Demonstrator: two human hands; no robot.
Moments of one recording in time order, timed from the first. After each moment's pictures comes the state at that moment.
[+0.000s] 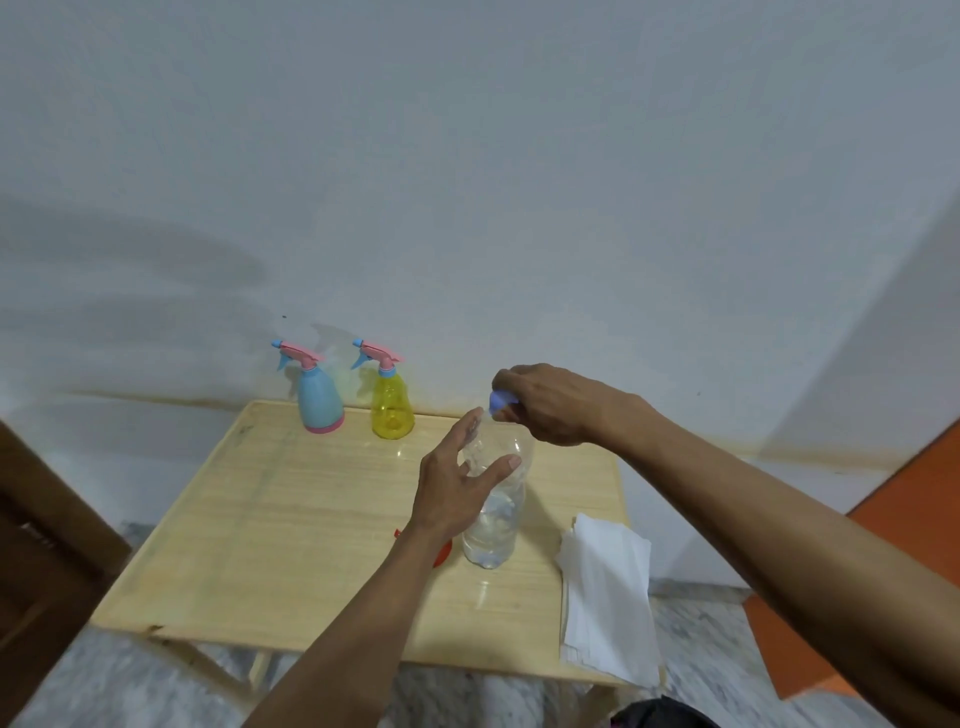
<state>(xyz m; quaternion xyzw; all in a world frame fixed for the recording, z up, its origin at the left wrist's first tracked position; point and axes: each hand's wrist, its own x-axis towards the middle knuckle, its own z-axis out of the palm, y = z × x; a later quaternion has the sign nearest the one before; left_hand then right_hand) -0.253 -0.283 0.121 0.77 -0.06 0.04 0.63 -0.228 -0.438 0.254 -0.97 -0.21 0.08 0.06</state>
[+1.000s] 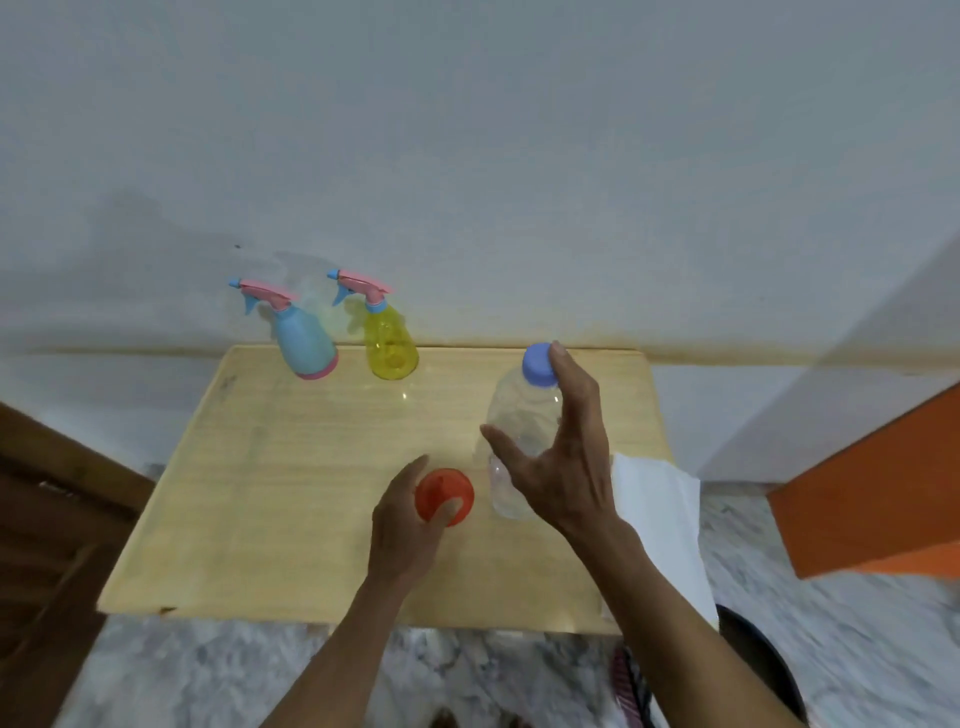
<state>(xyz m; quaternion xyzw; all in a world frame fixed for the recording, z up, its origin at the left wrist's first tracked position) -0.251 -0.213 -0.004 0.90 0.03 -0.03 0.44 -0.251 -0.403 0.098 -0.83 -0.07 -0.36 0.42</state>
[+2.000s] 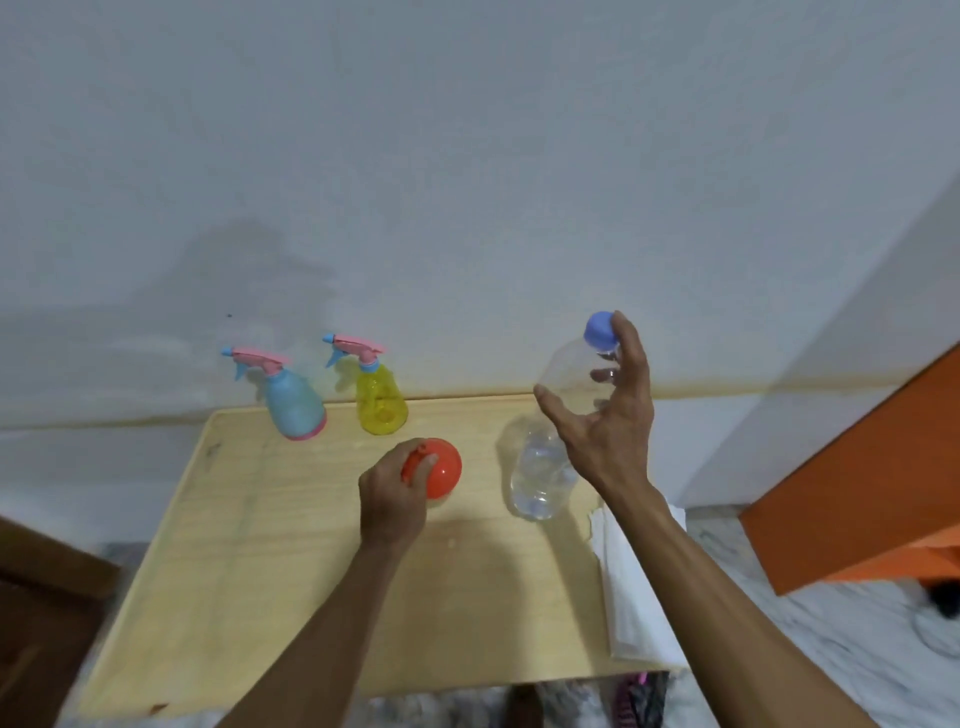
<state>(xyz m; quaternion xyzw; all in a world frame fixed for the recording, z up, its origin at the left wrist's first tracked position) -0.171 -0.209 0.056 0.87 -0.03 0.12 0.47 -0.213 -0.427 0.154 -0.79 0.10 -0.37 0.47</state>
